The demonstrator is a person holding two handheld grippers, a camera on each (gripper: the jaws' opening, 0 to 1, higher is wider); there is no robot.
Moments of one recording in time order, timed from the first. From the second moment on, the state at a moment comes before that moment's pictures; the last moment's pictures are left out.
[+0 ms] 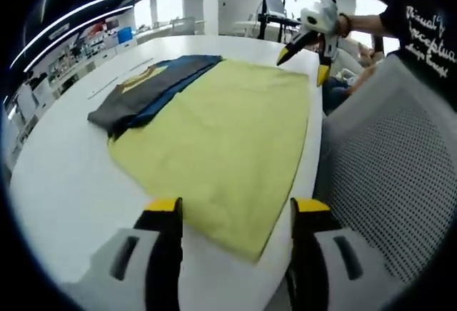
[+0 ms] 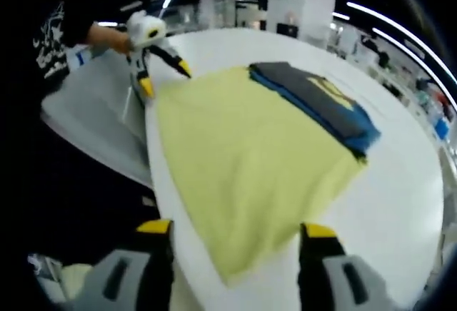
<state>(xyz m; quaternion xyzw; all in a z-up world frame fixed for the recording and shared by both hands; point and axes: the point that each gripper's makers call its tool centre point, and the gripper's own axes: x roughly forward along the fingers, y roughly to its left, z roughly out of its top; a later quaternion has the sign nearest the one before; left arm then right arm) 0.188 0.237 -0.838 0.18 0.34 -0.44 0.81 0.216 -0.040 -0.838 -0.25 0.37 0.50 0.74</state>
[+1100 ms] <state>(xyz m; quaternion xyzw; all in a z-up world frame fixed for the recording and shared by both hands) 0.197 0.247 -0.845 0.21 0.35 -0.45 0.80 0.232 -0.052 -0.849 -0.30 0.38 0.50 0.72</state>
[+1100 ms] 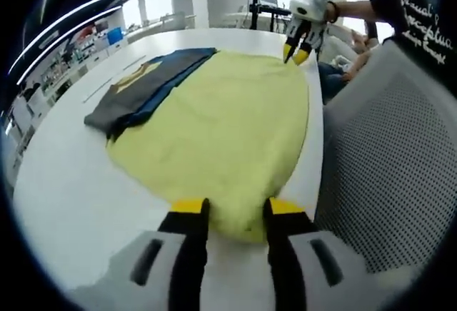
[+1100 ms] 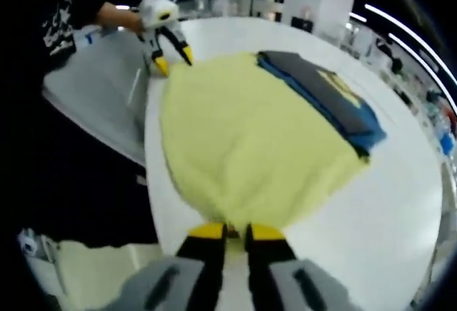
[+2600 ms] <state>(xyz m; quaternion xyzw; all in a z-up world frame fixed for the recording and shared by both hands) 0.165 0.250 -0.807 0.17 0.34 -0.42 0.82 0.184 -0.055 -0.813 -0.17 0.39 0.50 0.75</state>
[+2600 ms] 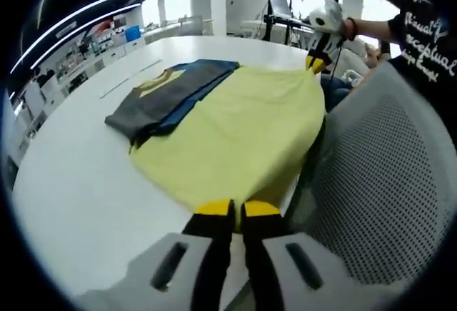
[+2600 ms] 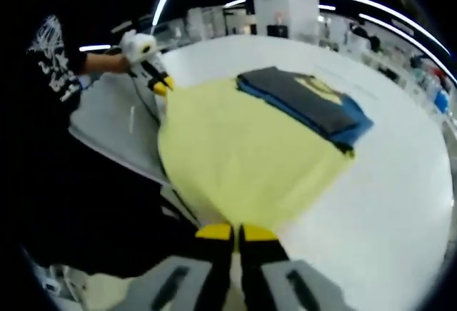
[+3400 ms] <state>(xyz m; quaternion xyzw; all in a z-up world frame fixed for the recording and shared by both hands) 0.134 0.253 -0.777 0.13 0.36 -0.44 0.82 0.153 -0.062 -0.782 -0.18 0.40 0.54 0.72</state>
